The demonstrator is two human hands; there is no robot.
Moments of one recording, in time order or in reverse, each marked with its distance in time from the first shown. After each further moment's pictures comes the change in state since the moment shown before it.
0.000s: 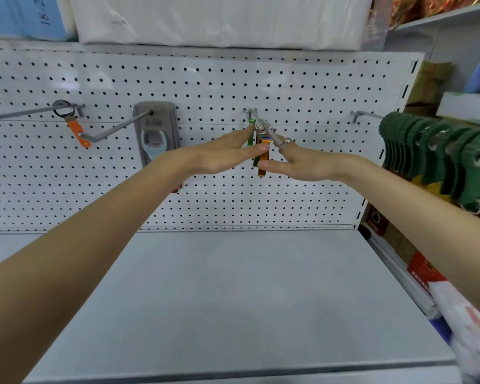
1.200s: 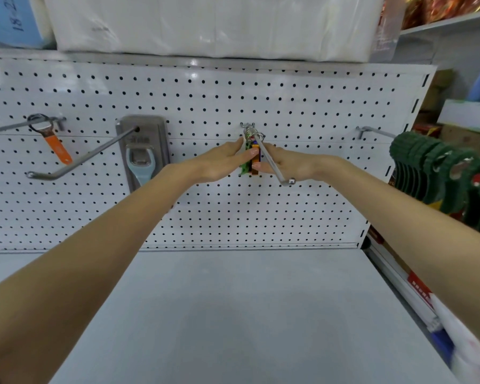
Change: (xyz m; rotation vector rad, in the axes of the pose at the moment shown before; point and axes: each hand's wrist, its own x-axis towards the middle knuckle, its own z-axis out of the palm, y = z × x) left_hand 0.074 -0.037 -0.003 -0.099 0.036 -0.067; right_hand 0.068 0.014 -0.022 0.043 -0.059 0.020
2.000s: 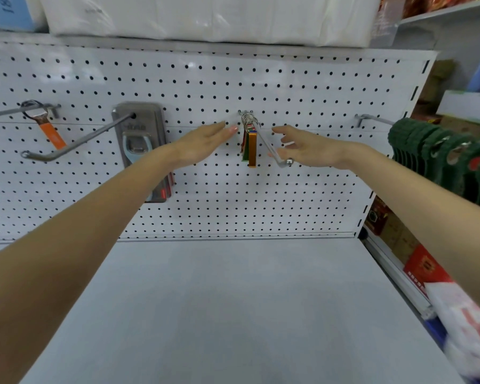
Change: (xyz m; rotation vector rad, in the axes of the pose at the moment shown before) left_hand -0.009 -0.022 -0.015 -0.089 0.125 0.016; right_hand -0.019 0.033 -0.014 0.125 0.098 0.033
